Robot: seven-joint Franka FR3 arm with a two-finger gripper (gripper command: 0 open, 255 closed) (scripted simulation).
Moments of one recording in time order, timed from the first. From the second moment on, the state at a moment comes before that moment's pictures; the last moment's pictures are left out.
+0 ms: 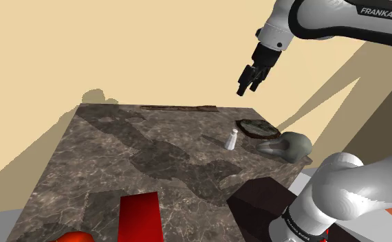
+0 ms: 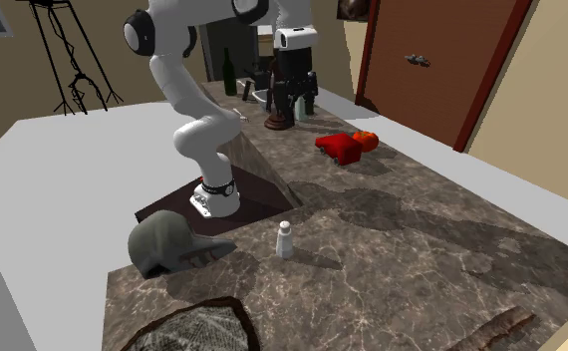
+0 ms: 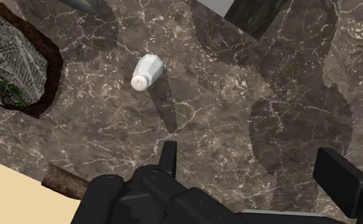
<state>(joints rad) 0.01 -0.74 0.05 -2.30 0.01 1.72 0.00</state>
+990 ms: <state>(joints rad) -0.03 -0.59 -0.14 -2.54 -0.04 2.09 -0.23</state>
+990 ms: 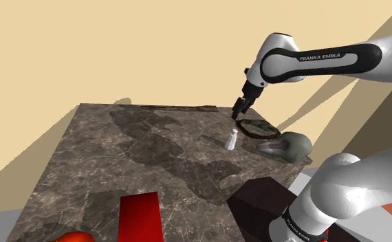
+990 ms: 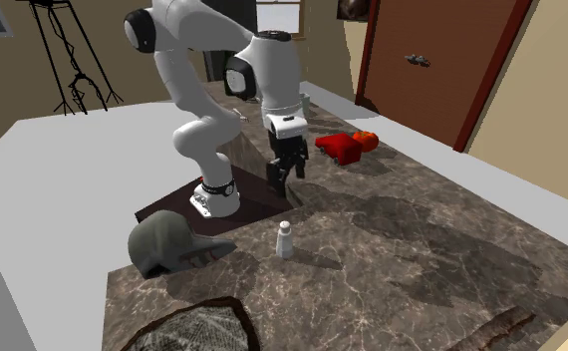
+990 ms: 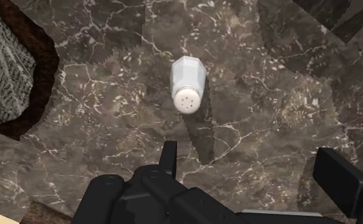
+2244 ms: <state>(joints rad) -0.03 -0.37 -0.25 -2.63 -0.03 2.38 -0.36</state>
